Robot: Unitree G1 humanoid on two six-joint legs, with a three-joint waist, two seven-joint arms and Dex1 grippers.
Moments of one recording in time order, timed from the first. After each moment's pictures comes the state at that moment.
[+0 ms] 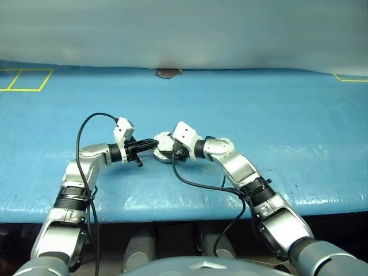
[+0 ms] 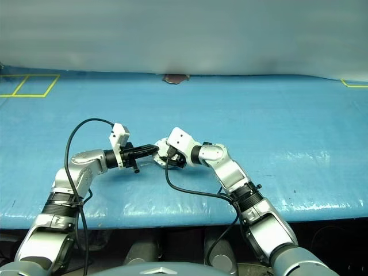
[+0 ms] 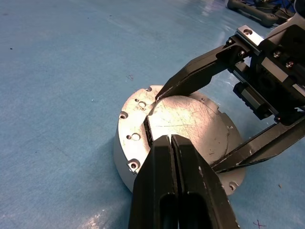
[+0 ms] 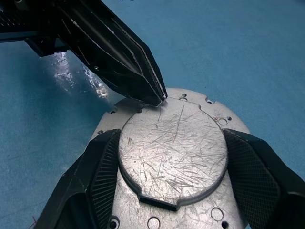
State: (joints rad) left arm -0.40 0.48 -0.04 0.27 -0.37 0.42 -1.00; right arm -0.57 -0.23 0.44 0.22 0.02 0.35 0.69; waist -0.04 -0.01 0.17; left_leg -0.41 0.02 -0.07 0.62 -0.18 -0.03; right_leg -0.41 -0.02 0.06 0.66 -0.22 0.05
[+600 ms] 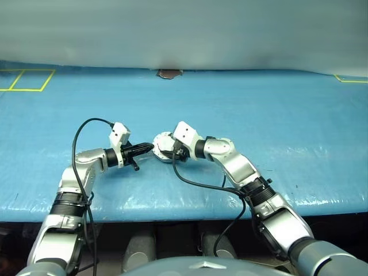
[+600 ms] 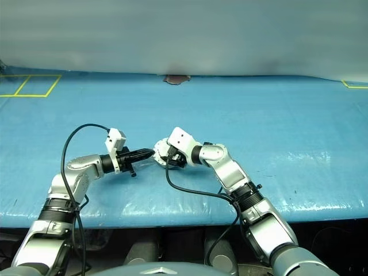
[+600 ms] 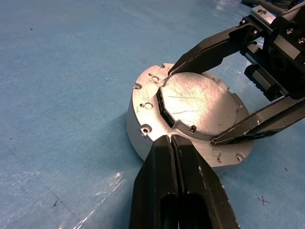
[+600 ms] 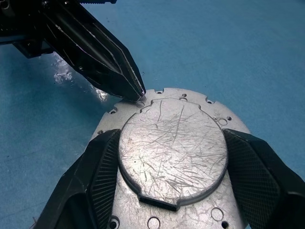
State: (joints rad) left arm -0.36 0.47 -0.02 0.26 -0.36 0.43 -0.98; right arm -0.58 -0.23 0.43 0.22 0.02 0.36 0.69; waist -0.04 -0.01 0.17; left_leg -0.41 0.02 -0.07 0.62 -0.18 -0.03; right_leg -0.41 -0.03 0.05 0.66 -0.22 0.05
